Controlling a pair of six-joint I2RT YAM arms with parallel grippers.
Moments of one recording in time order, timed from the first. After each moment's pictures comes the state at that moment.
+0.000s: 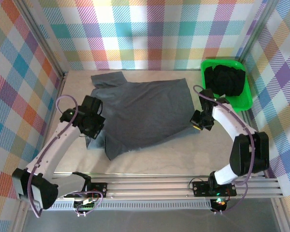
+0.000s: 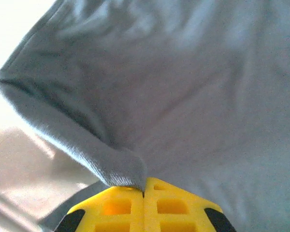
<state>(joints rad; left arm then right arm) -0.30 1.19 1.12 -1.08 -0.08 -1.34 0.17 1.53 1.13 -0.98 -0.08 0.67</state>
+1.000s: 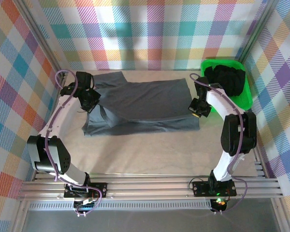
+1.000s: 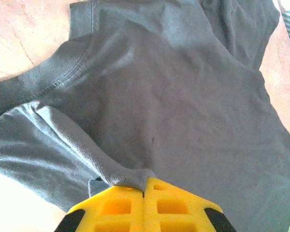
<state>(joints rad) -0.09 1.55 1.41 -0.90 -0.03 -1.02 0.16 1.81 1.42 -1.01 0.02 0.70</state>
